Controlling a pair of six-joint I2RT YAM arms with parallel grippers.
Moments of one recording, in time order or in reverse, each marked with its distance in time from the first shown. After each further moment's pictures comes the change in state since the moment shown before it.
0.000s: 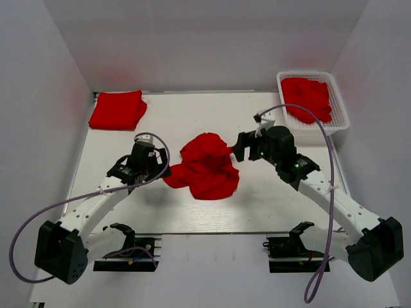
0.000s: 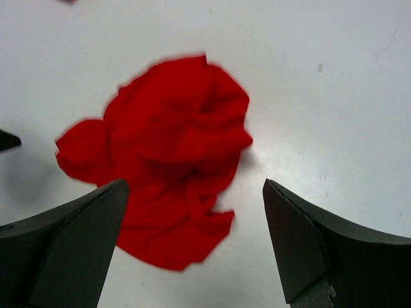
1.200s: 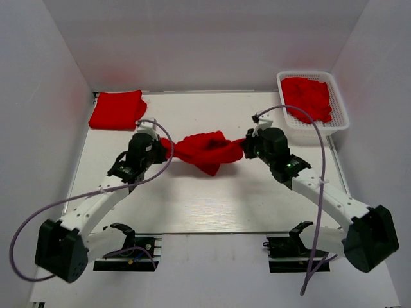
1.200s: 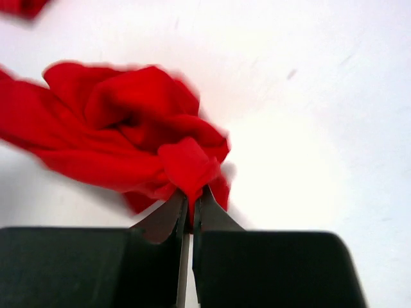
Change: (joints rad) left arm 0.000 0.073 -0.019 0.386 0.059 0.135; right arm 0.000 0.081 -0.122 0.148 0.079 0.019
